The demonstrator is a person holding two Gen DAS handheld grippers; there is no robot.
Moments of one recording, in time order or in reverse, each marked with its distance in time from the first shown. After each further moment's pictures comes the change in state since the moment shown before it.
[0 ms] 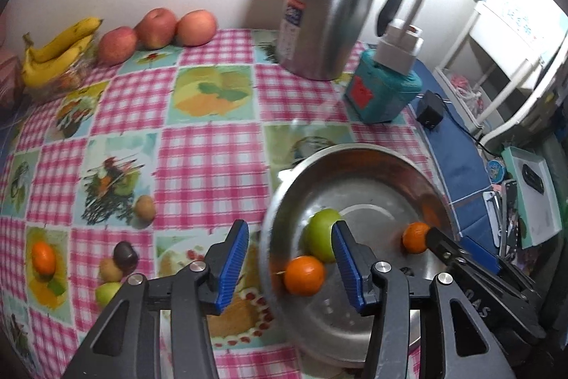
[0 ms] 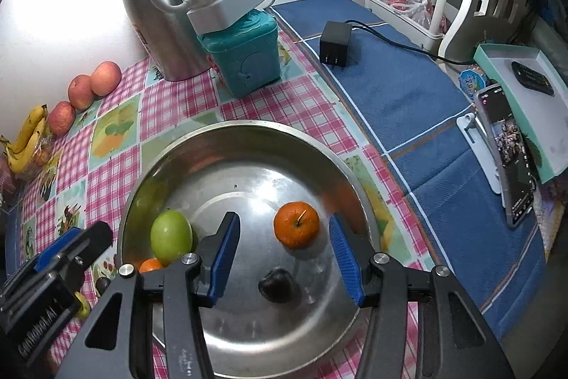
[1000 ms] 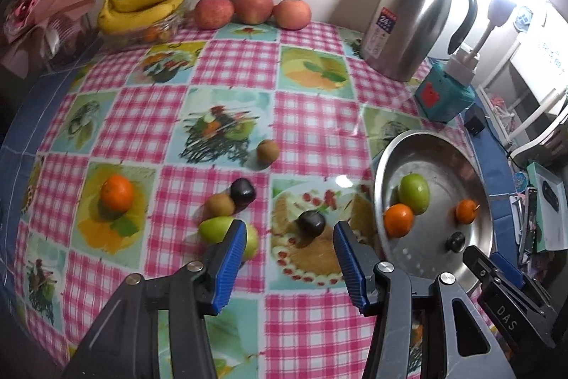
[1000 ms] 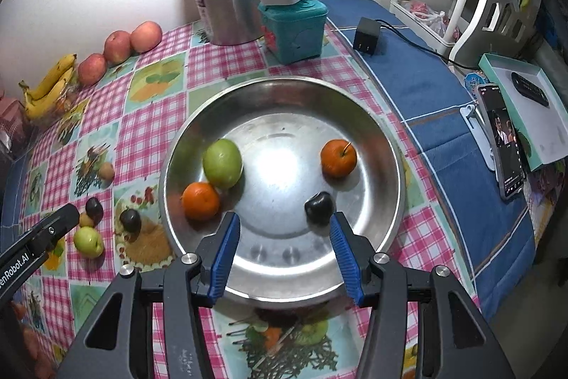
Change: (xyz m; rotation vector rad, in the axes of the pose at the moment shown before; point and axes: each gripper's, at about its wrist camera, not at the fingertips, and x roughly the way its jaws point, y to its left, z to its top) left arm -0.053 0.091 -0.051 -0.133 0.005 0.112; right arm -0.038 0.041 -0.056 -0.115 0.016 -0.004
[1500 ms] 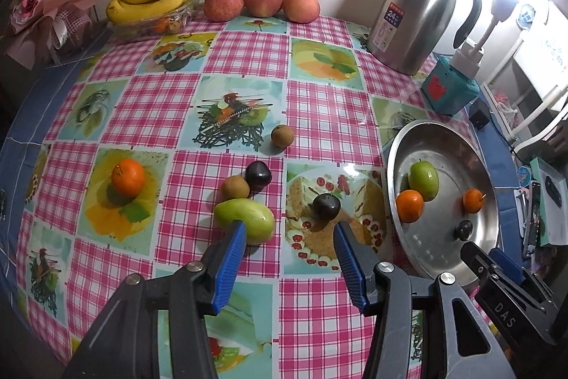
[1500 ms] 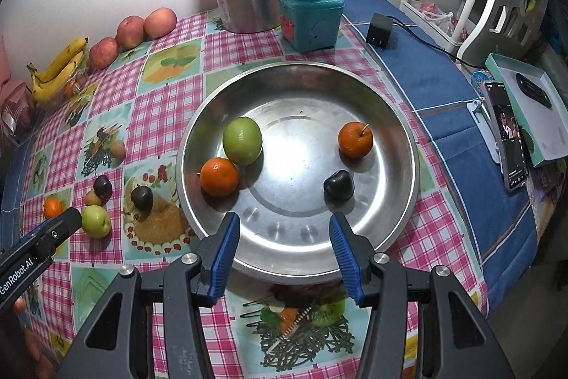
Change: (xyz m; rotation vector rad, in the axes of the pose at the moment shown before) left arm -0.003 0.008 -0.011 -0.002 0.009 0.009; right arm -0.002 0.013 -0.014 -0.035 0.017 0.006
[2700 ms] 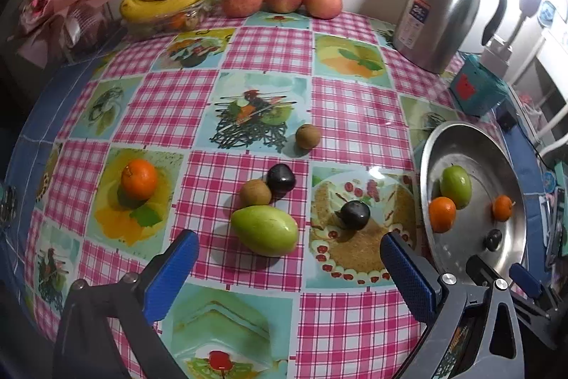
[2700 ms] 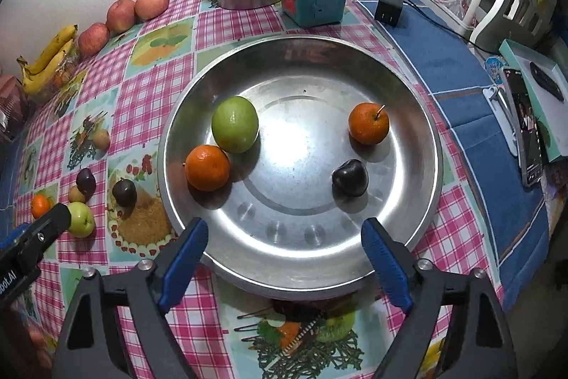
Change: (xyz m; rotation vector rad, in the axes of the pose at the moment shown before) left arm 0.022 0.007 0.002 -0.025 -0.003 0.098; right arm 0.033 0.003 0.002 -0.002 0.060 -0.003
